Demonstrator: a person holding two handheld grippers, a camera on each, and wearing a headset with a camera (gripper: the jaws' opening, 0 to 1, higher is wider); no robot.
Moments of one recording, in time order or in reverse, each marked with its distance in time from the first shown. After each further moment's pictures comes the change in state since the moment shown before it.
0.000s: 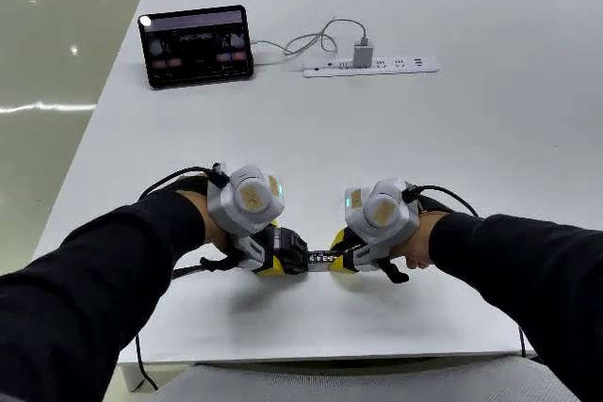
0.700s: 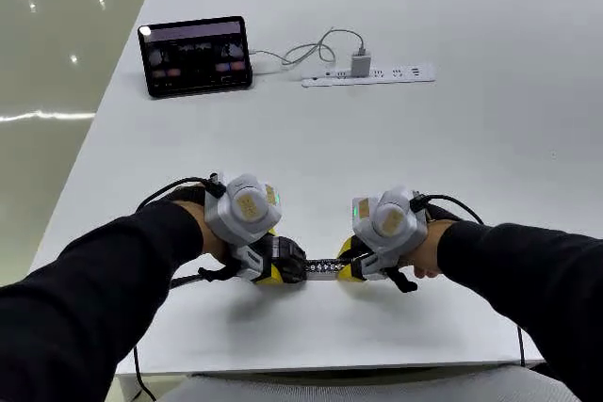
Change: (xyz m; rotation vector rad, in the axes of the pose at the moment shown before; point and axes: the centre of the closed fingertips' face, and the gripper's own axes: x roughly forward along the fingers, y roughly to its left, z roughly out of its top) left arm 0.000 0.000 0.001 -0.008 -0.010 0.000; right arm -0.009 -0.001 -0.012 -0.010 0.016 -0.010
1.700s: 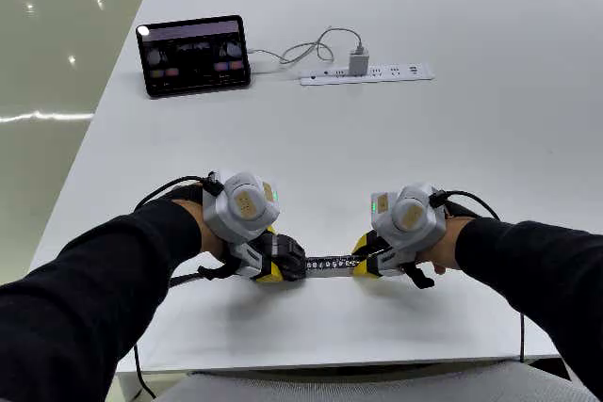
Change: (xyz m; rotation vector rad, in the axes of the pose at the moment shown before) left arm 0.000 0.000 0.001 -0.011 -0.011 0.004; right arm -0.016 -0.005 -0.020 0.039 -0.004 -0.013
